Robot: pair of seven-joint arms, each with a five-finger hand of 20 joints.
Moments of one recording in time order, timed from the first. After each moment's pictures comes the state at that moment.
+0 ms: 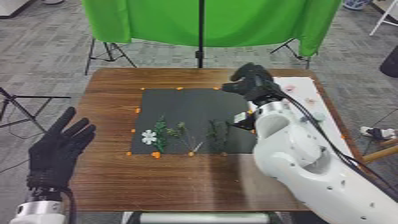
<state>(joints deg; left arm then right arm) 139.8 -53.0 -98.8 -127.7 28.8 14.9 28.2 -70.3 -48.6 48.1 -116.5 -118.6 11.5 47.9</state>
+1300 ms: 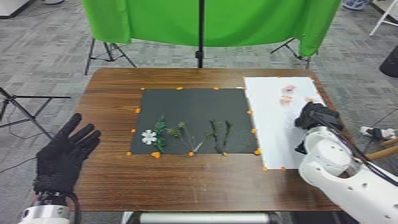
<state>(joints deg) 139.9 -54.3 -97.5 -127.3 29.1 14.6 26.9 -74.4 -36.7 46.4 -99.0 -122.1 9.2 55.4</state>
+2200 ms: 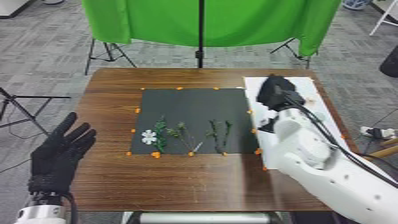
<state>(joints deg) 140.7 -55.5 -99.3 -127.9 30.2 14.4 26.2 -64.0 -44.3 38.6 -106.1 -121.3 17.0 45.4</state>
